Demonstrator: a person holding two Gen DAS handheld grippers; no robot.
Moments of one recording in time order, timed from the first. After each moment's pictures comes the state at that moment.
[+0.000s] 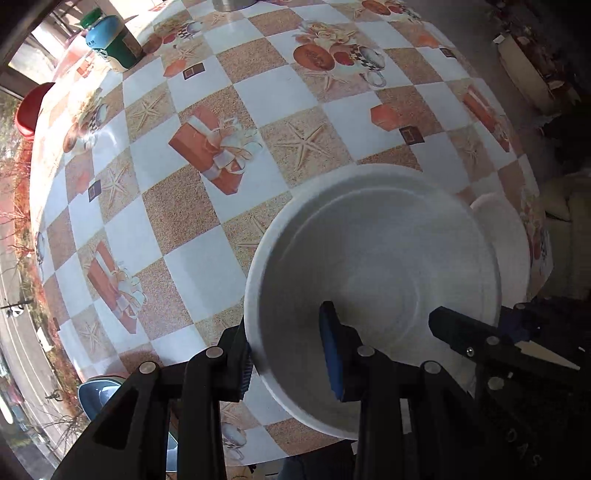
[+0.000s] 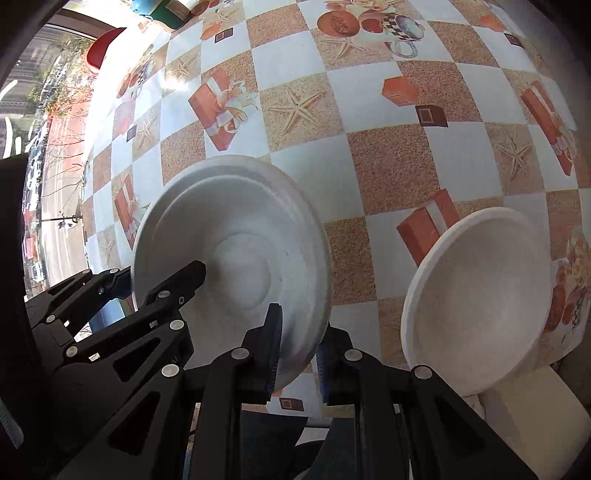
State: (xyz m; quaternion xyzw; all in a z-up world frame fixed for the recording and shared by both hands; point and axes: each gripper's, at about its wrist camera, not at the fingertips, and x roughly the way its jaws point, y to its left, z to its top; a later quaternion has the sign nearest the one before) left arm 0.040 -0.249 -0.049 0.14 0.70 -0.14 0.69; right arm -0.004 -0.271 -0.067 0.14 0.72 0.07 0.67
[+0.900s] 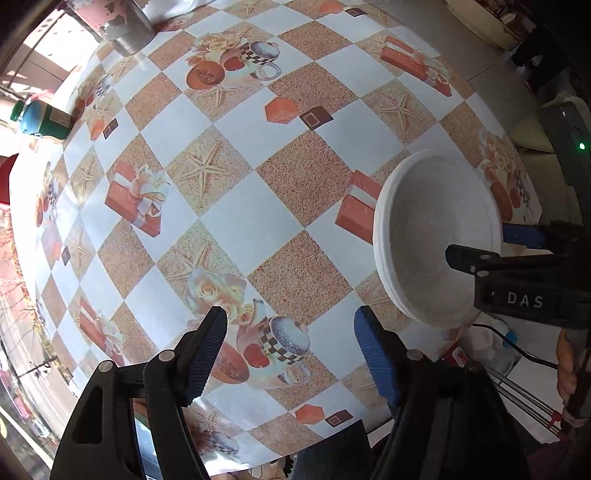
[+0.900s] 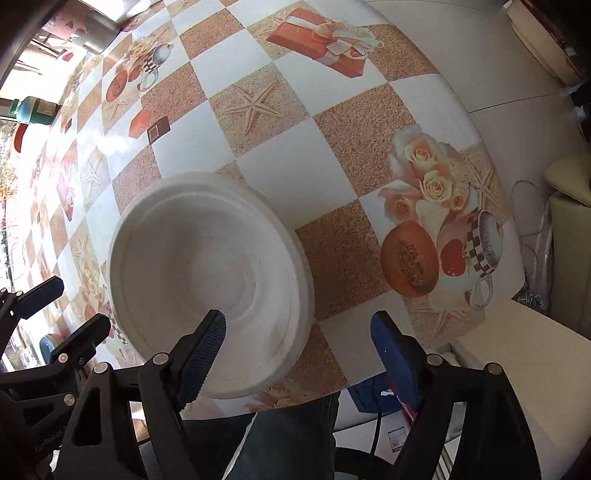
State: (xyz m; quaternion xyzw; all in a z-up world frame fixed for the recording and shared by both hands) left arm 0.013 -0.299 -0.046 0.22 0.69 -0.19 0.66; right arm -0.027 -0.406 -0.104 0.17 0.72 -0.06 0.66
